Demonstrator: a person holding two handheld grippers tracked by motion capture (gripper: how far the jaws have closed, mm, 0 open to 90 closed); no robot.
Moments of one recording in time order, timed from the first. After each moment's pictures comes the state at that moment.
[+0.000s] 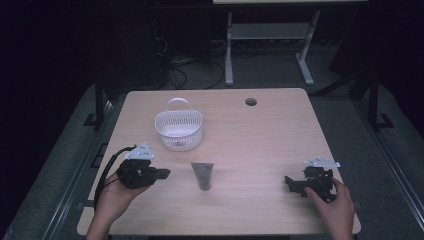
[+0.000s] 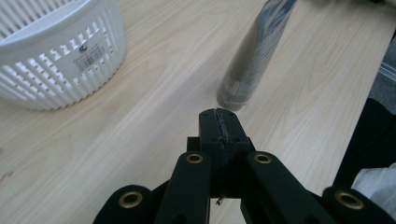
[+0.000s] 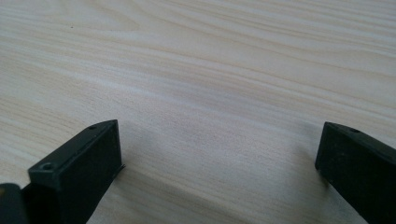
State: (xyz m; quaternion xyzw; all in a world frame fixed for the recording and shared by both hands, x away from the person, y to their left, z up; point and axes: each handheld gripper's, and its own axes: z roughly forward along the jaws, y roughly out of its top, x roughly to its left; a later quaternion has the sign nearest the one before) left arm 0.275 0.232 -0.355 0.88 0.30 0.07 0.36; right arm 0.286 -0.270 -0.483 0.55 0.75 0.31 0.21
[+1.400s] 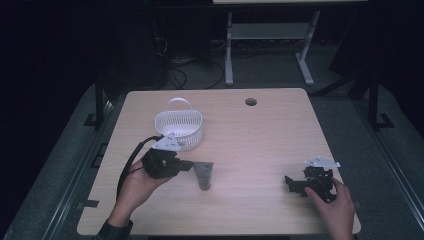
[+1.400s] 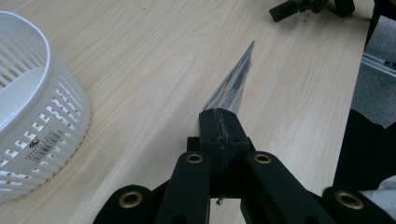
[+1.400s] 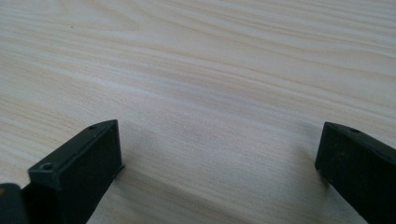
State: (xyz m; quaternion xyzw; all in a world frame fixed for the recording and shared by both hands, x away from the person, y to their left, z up) left arm 0.294 0.176 -0.341 0.90 0.24 0.07 0.37; right arm 0.286 -0.270 -0.483 0.55 0.75 0.31 0.21
